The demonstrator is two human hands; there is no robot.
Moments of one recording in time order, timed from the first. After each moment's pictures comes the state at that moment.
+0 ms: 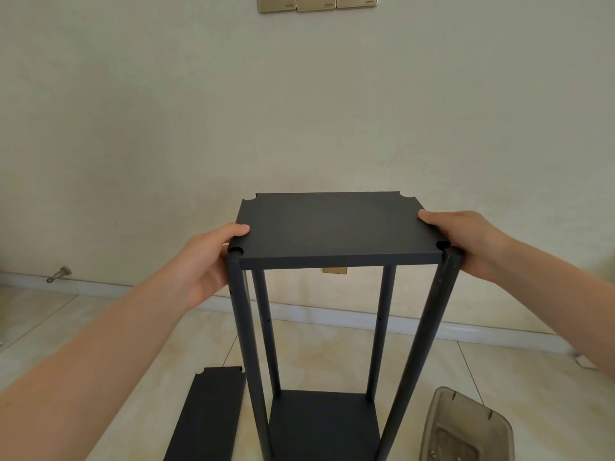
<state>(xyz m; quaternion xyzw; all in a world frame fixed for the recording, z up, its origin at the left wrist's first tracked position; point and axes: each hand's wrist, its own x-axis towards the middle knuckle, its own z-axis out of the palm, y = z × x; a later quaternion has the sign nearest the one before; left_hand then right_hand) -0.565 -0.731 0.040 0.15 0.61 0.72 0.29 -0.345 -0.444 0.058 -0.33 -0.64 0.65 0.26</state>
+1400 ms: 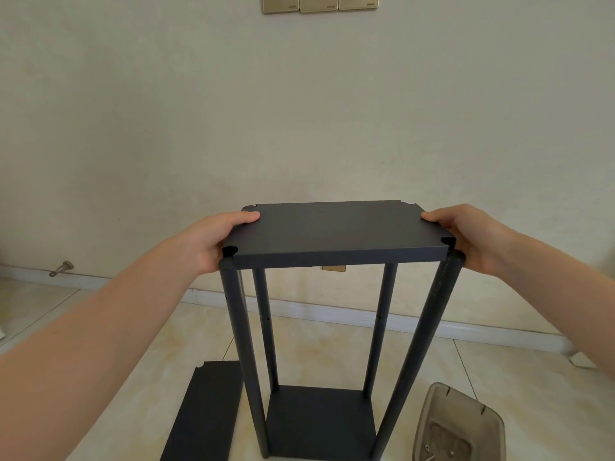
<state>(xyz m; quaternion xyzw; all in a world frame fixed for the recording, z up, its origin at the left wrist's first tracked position) -0.568 -0.719 0.067 0.12 0.69 0.64 0.31 -0.332 -0.447 0.070 -0.35 -0.63 0.67 0.19</state>
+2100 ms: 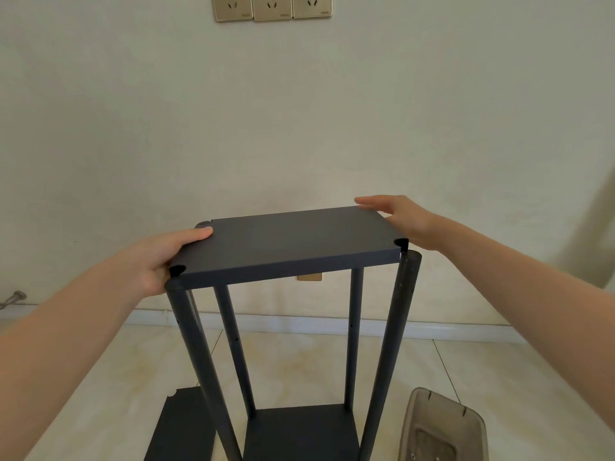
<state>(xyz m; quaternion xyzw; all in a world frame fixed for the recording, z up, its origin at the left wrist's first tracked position) -0.586 -0.712 0.064 0.09 0.71 0.63 0.31 -0.378 -0.391 0.061 -0.19 -0.85 0.46 0.17</state>
